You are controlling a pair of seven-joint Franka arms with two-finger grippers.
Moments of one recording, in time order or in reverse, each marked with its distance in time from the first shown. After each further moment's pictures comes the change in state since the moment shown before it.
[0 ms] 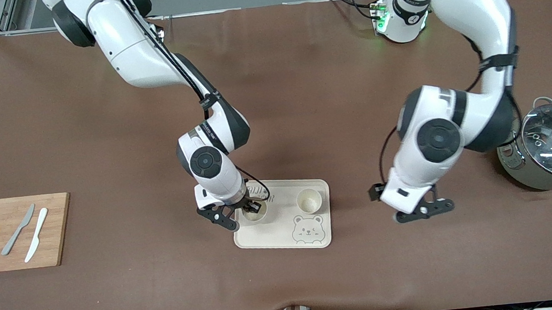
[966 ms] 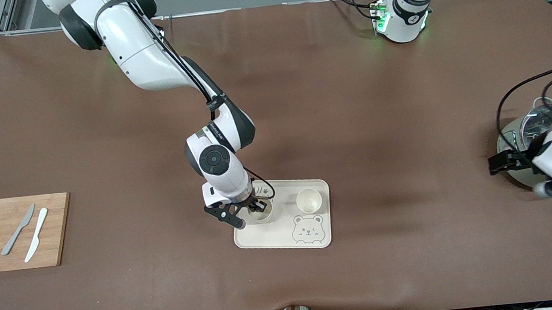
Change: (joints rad) left arm 0.316 -0.202 -0.002 -0.003 -0.077 -0.161 0.480; right arm 0.024 0.035 -0.002 0.001 -0.012 0.059 0.038
